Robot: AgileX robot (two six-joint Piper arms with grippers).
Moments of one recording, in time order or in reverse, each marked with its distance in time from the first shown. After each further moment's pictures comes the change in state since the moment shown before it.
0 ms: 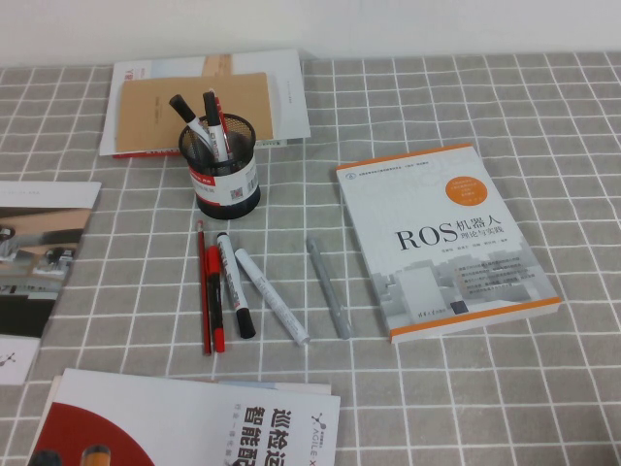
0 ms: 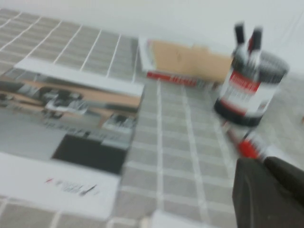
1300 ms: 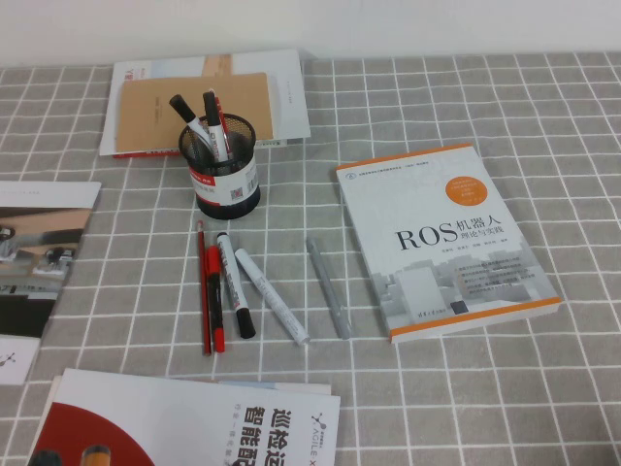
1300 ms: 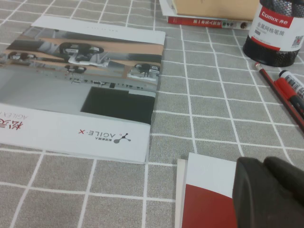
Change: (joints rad) right arm 0.000 0.000 0.000 0.000 0.000 0.000; left arm 0.000 0.000 0.000 0.002 0.153 0.099
